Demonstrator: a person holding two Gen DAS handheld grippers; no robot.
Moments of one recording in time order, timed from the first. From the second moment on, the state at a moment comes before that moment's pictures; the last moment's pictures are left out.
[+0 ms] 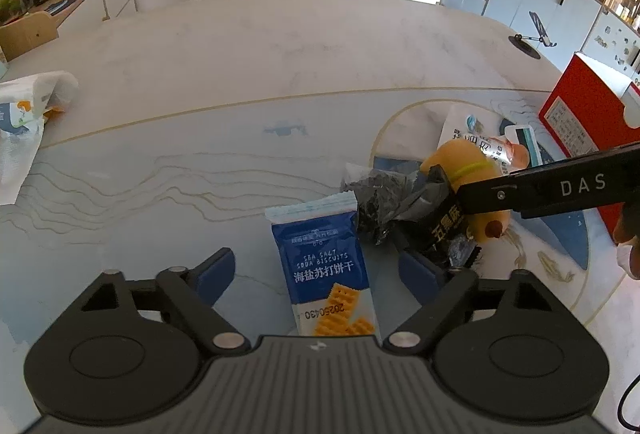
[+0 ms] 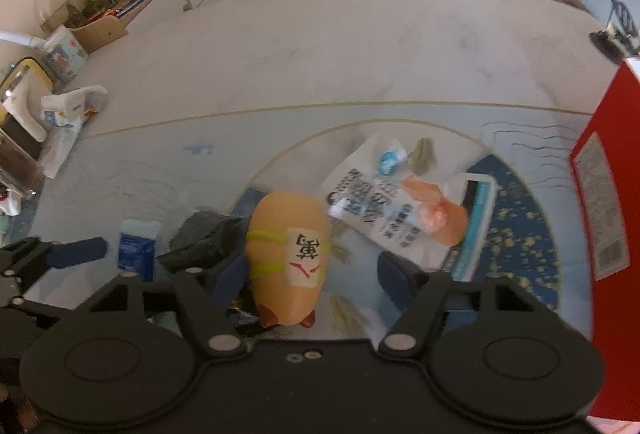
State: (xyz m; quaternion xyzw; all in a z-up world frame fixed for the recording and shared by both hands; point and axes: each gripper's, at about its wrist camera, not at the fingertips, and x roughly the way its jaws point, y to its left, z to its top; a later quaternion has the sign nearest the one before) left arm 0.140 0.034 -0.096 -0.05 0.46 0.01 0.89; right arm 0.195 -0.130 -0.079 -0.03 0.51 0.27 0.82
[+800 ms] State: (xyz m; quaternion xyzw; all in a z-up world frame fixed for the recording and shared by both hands) left arm 0.142 0.033 -0.099 -0.05 0.48 0.01 0.88; right arm 0.192 -0.120 -0.081 -0.03 0.51 0.29 0.81
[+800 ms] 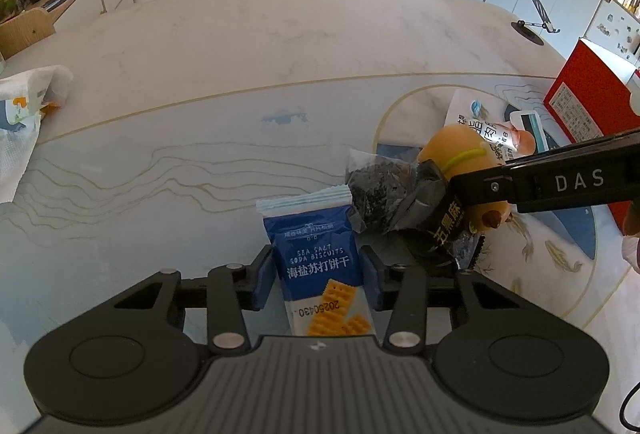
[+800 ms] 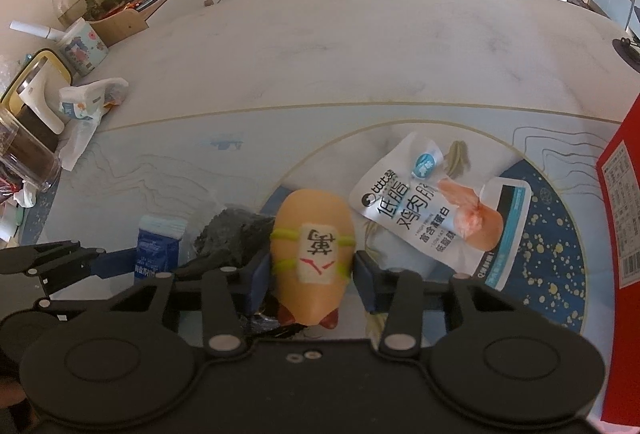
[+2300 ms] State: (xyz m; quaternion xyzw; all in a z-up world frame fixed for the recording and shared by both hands) left arm 0.106 -0.021 -0.015 -0.05 0.43 -0.10 0.89; right arm 0.124 -0.212 -0.006 0.03 0.45 0.25 0.86
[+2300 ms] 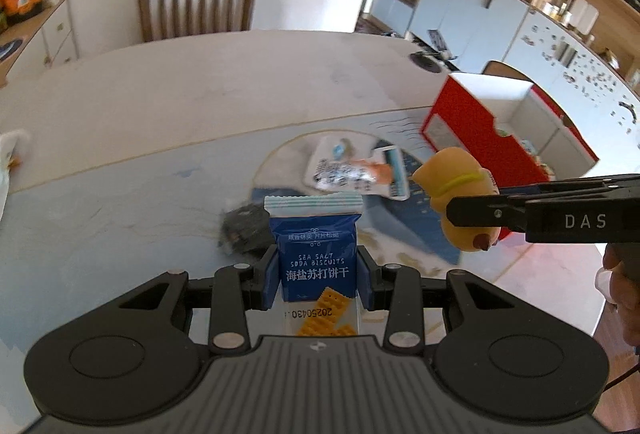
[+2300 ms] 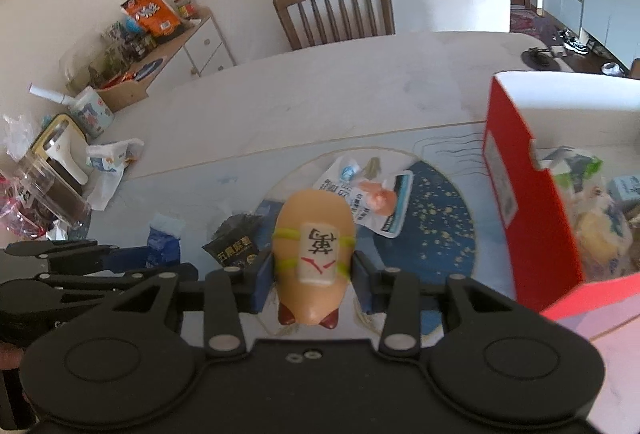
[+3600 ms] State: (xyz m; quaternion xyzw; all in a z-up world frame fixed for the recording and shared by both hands) left arm 0.168 -0.186 0.032 0.04 0.42 -0.23 0.88; right arm 0.133 -0.370 0.041 0.08 0.41 0.19 0.89
